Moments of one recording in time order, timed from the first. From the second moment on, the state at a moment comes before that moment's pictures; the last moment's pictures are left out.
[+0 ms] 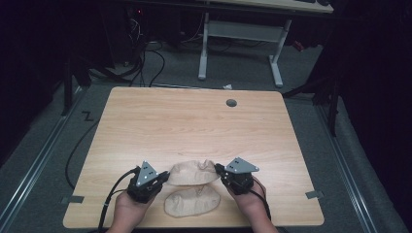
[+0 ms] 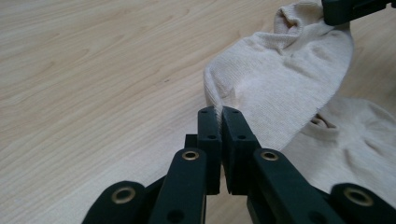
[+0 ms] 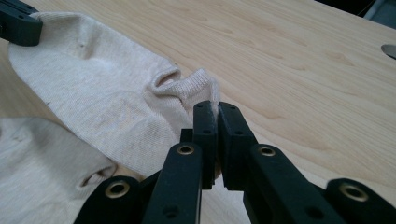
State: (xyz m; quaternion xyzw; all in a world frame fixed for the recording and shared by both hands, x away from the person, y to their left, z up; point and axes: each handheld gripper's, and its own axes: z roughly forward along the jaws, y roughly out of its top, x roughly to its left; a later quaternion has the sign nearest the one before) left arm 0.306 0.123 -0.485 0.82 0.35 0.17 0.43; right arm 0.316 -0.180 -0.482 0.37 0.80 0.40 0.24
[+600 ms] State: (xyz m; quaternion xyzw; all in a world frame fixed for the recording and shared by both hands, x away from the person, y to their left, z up) left arm 0.279 0.123 -0.487 0.83 0.34 0.14 0.41; right arm 0.289 -0.180 -0.486 0.35 0.82 0.40 0.22
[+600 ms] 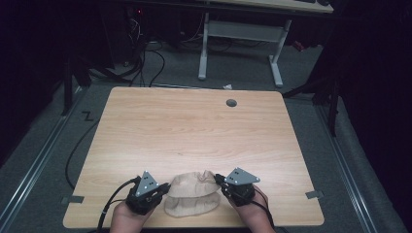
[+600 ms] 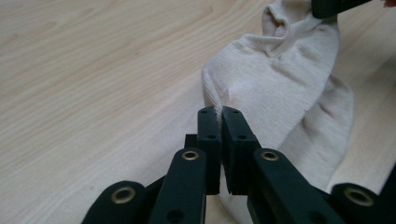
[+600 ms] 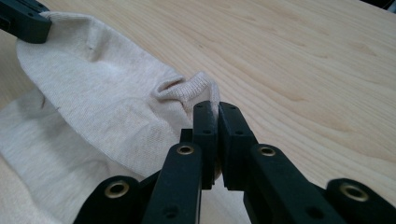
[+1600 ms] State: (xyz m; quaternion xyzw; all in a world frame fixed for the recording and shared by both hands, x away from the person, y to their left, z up) left arm 0.270 0.123 -0.519 0.87 0.33 0.10 0.35; right arm 0.275 -0.176 -0.518 0.34 0.86 0.34 0.15
